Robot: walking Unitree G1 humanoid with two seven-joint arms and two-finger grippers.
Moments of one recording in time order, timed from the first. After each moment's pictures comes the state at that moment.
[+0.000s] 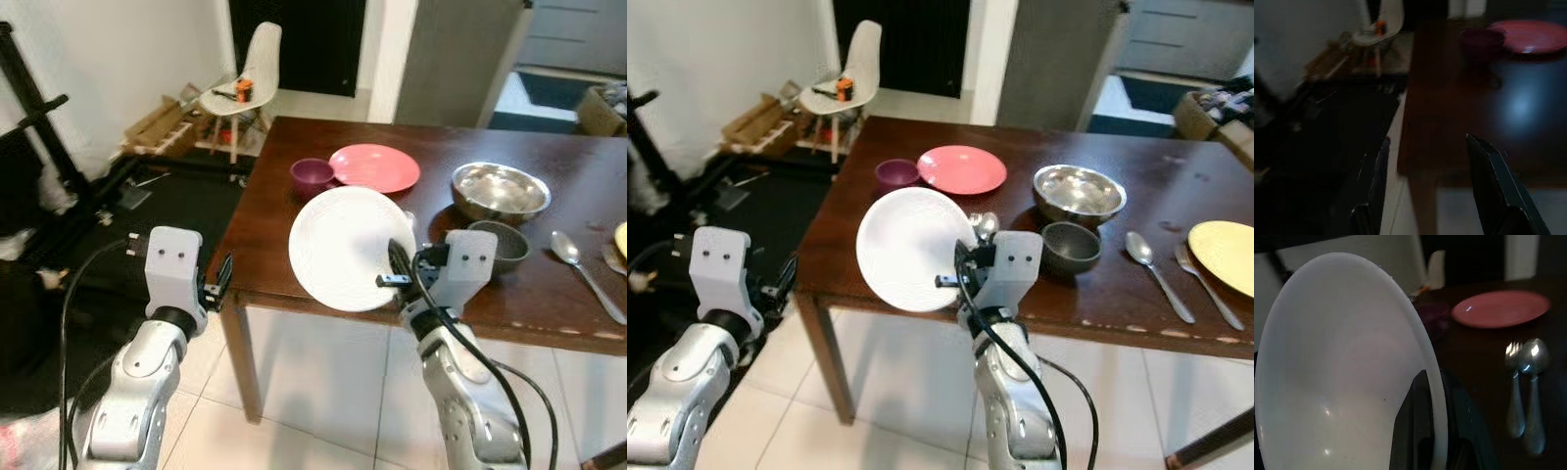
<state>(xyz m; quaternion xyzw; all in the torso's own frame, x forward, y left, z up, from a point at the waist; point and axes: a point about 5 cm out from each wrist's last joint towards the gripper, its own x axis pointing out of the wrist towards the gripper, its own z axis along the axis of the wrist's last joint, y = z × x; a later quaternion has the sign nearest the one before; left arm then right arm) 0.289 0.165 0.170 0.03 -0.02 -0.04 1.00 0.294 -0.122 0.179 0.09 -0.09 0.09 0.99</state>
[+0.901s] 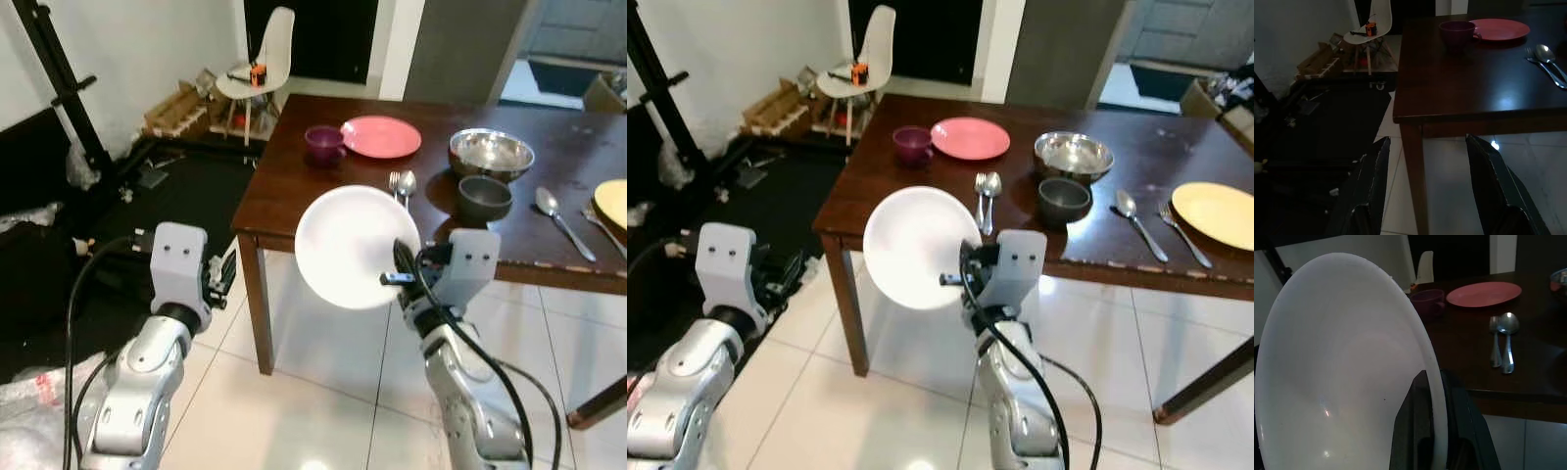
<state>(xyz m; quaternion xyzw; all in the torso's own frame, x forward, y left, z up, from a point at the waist) 0.292 0.159 0.173 0.03 -0.03 -0.05 1.00 0.295 -0.126 0.176 0.09 -0.08 0.07 0.99</state>
